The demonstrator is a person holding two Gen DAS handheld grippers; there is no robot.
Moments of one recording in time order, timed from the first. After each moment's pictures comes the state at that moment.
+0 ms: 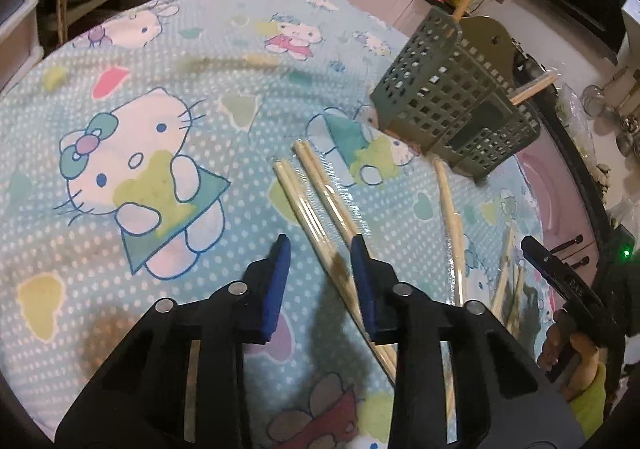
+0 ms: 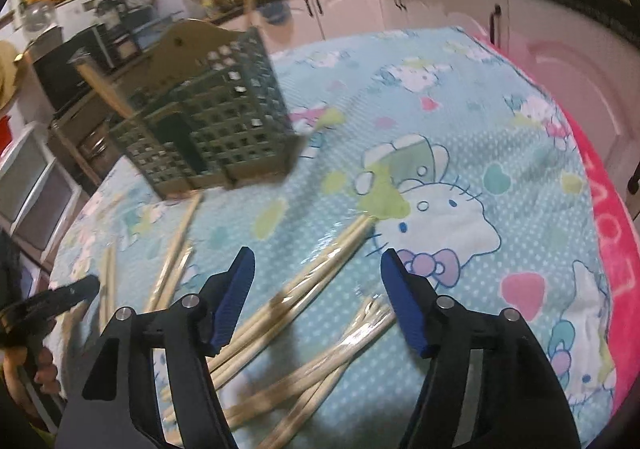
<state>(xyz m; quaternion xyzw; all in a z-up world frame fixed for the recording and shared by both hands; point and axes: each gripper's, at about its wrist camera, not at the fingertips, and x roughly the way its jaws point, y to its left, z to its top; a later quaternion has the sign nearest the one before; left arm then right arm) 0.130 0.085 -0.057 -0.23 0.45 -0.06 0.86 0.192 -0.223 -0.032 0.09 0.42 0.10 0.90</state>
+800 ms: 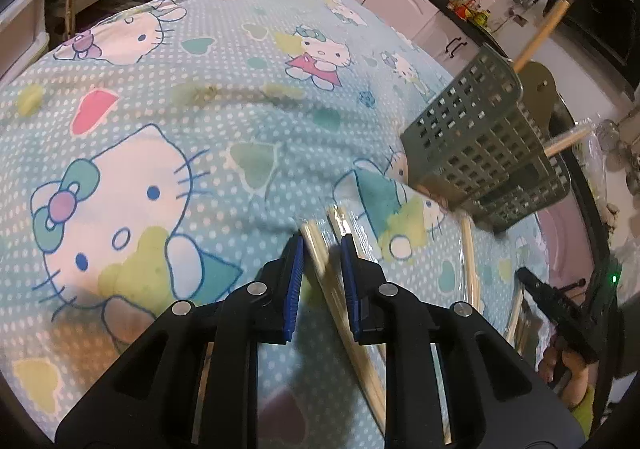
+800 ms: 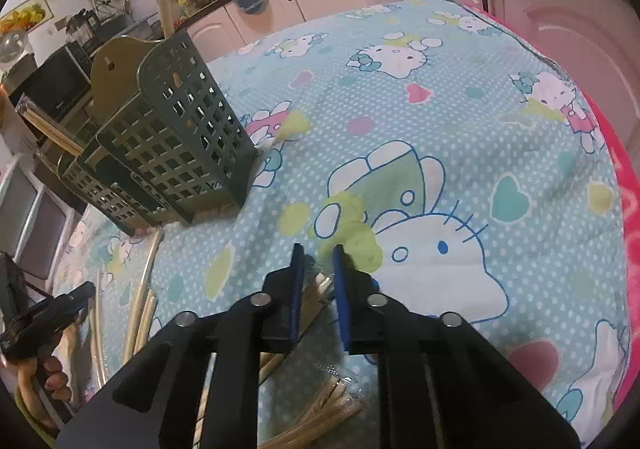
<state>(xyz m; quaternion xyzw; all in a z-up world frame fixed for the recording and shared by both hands) 0.178 0.106 -0.064 -0.27 0.45 -0.03 0.85 0.246 -0.244 -0.048 0.13 0.45 0.09 0.88</state>
